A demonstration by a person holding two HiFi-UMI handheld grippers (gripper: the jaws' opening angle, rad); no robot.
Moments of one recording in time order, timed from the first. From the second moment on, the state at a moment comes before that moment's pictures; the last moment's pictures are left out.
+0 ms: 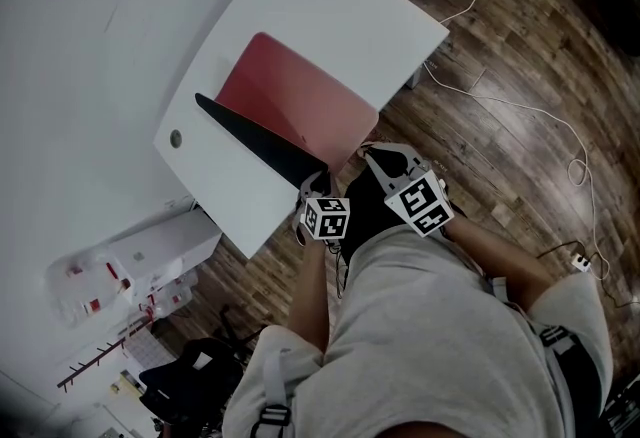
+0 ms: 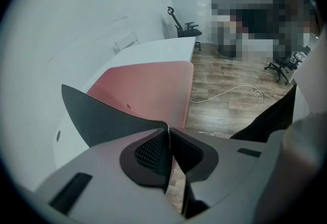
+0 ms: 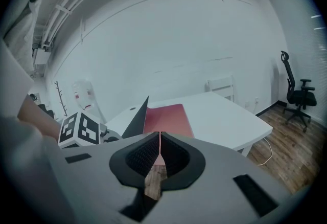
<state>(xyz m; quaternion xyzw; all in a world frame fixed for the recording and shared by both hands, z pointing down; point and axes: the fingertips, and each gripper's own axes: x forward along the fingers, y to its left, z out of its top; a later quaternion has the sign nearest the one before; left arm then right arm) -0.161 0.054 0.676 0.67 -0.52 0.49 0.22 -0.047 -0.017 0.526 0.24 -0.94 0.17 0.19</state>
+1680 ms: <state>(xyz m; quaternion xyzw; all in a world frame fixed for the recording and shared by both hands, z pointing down) -0.128 0.033 0.675 0.69 -0.50 0.49 0.21 -0.035 -0.032 0.534 0.26 -0.93 0.18 0.19</state>
